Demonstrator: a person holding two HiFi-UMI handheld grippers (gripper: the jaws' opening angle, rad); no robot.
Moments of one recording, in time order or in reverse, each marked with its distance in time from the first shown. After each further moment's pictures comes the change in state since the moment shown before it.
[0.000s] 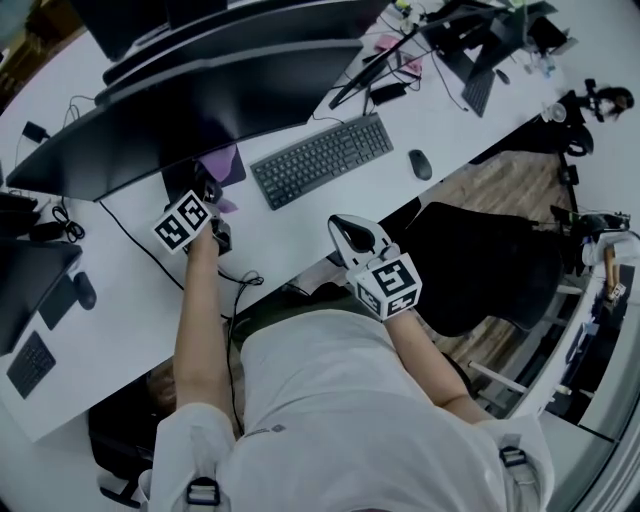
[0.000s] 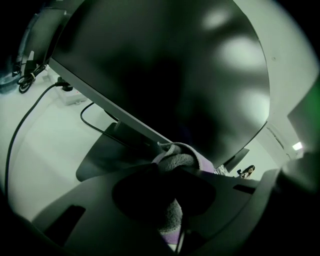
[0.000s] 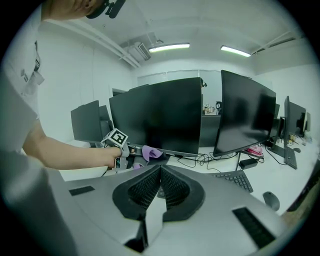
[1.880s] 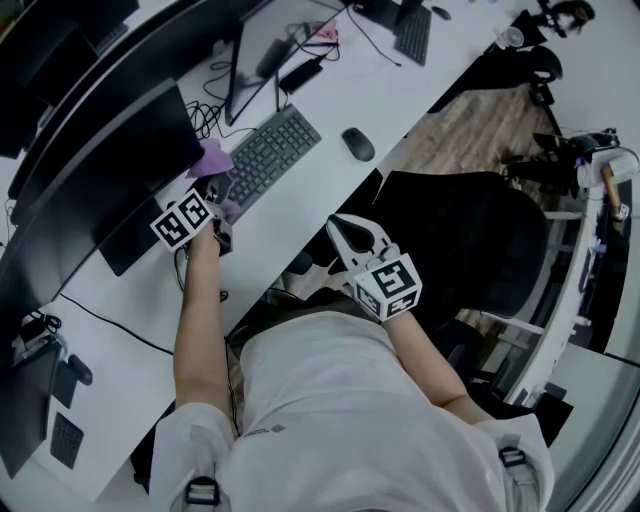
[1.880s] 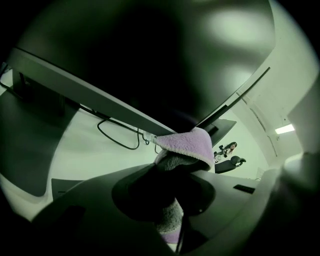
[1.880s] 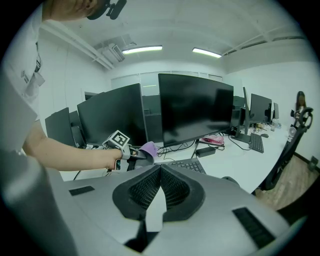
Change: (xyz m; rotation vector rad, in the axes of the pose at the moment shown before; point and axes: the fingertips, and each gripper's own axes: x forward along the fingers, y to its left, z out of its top) left arm 0.151 -0.173 -0.104 0.110 0.267 -0.191; right arm -0.076 -0.152 -0.050 0.156 0.003 -0.241
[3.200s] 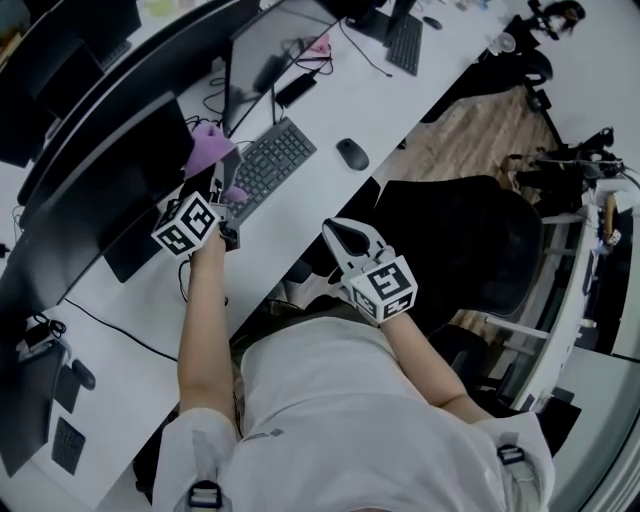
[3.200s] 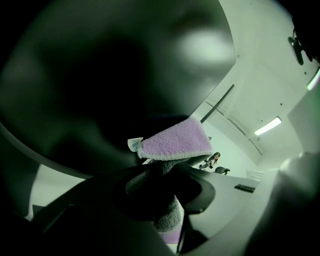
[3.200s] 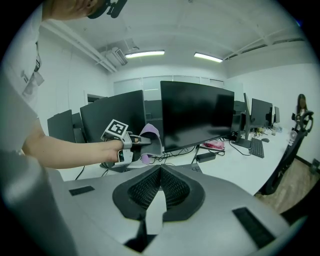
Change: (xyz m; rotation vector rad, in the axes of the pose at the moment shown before) left arm -0.031 -0.091 0.066 0.126 -0.248 -0.171; right arm -0.010 0.001 0.014 -0.020 -0.048 0.009
